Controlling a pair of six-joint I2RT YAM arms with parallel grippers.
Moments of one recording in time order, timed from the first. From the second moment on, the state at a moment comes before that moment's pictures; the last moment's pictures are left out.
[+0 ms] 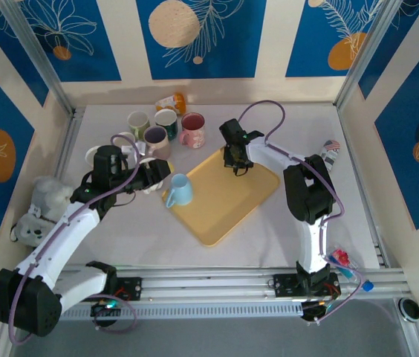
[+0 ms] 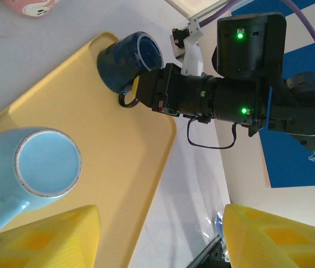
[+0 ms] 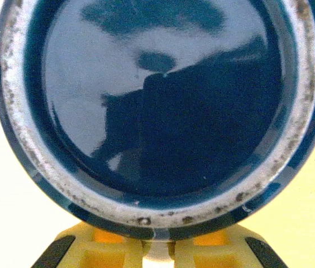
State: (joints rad) left arm -0.30 1.05 0.82 -0.28 0.61 -0.75; right arm 0.50 2.01 1.52 -0.70 0.20 0.56
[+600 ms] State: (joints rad) left arm -0.30 1.00 0.74 -0.21 0.58 -0.88; right arm 0.52 1.80 1.38 -0.70 0.19 0.56
